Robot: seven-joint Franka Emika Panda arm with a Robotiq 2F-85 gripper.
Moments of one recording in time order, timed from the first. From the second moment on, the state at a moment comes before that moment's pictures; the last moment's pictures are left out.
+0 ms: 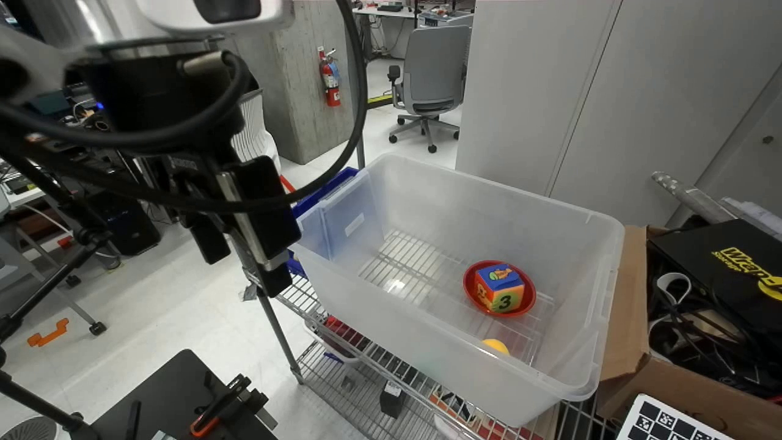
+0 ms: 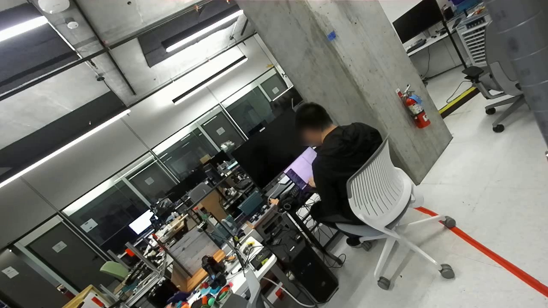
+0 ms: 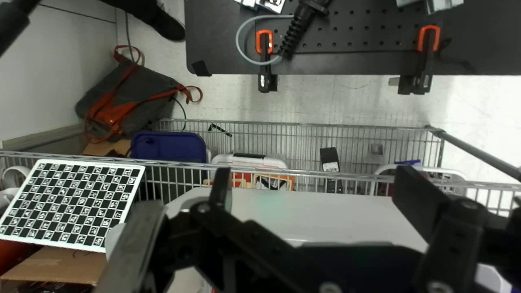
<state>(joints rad) -0.02 -0.45 0.07 -2.27 -0.19 1.72 0.05</state>
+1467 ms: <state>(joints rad) -0.02 0.71 -0.12 -1.25 -0.11 2.11 0.58</state>
